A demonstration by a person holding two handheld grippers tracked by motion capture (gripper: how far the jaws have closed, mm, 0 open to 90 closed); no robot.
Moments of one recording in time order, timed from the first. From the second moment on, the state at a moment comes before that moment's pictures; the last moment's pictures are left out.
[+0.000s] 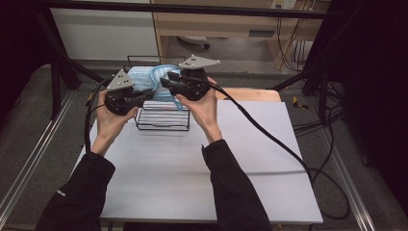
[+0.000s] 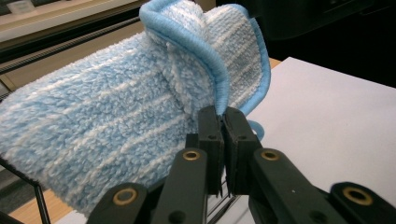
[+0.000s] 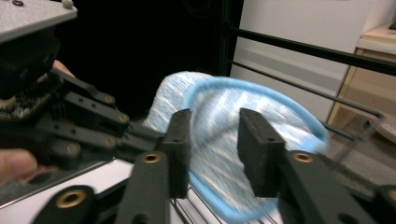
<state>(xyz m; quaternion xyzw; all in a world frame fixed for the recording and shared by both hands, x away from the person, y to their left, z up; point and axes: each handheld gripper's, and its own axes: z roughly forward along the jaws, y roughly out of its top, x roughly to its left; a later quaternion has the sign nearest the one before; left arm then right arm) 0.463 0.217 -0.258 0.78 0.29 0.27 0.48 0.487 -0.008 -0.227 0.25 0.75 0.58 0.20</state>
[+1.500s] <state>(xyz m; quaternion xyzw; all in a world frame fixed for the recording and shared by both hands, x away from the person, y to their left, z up) 0.477 0.247 -0.275 0.76 0.35 0.26 0.48 0.482 -0.037 -0.258 0.34 0.69 0.60 0.20</state>
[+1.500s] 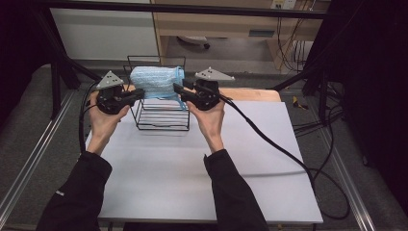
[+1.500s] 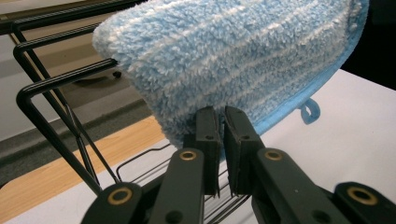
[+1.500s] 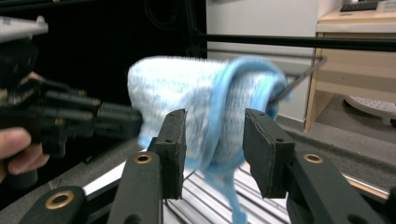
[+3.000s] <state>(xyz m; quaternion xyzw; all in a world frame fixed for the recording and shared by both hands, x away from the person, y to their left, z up) 0.445 0.267 -0.281 0.75 0.38 0.25 0.48 0.470 -0.071 -0.271 0.31 0.74 0.57 0.21</state>
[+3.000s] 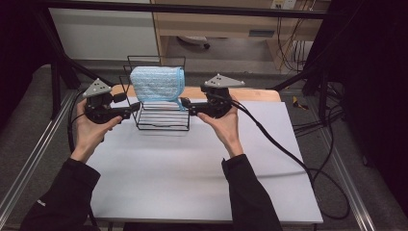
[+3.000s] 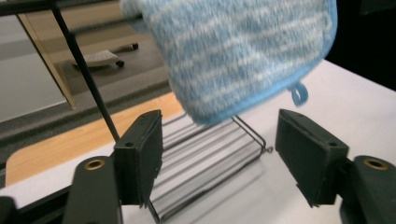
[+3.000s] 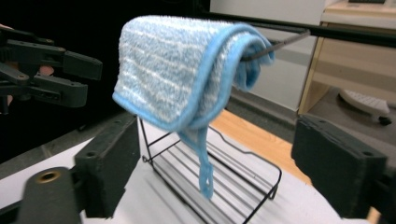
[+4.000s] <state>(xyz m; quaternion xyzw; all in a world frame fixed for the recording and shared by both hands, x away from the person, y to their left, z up) 0.394 0.286 -0.399 0.78 0.40 0.18 0.45 0.405 -0.218 -0.382 0.39 0.77 0.49 0.15</state>
